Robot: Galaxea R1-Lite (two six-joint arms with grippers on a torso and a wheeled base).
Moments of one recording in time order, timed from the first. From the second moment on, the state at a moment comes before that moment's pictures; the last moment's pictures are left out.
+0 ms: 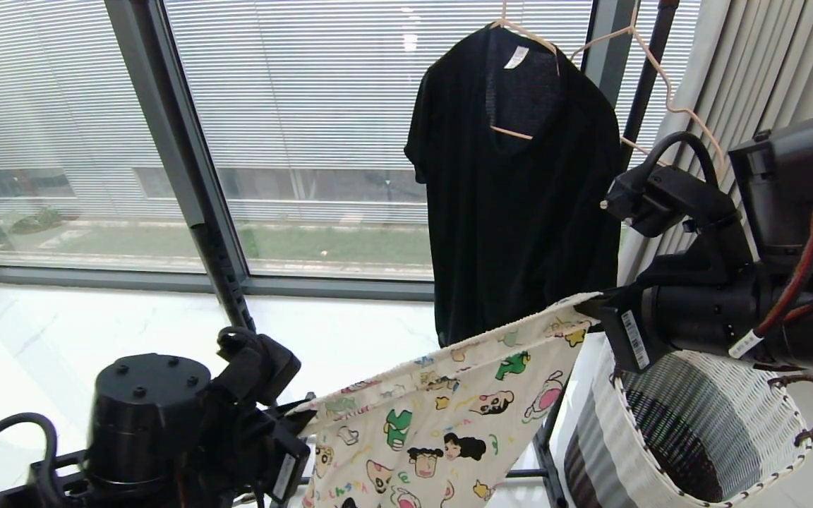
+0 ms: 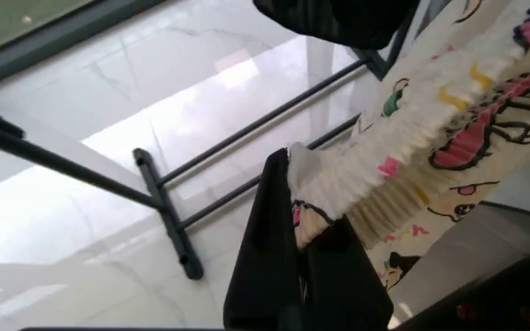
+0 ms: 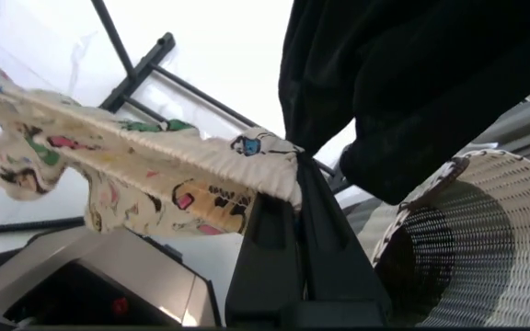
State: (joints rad) left arm -0.57 1.51 -0.31 -0.67 0.14 0.16; right arm 0.86 1.48 -1.16 0.22 -0.27 0.04
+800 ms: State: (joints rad) left arm -0.53 1.25 -0.68 -0.11 0.04 0.18; right arm 0.83 1.44 -1.25 0.29 -0.28 -0.06
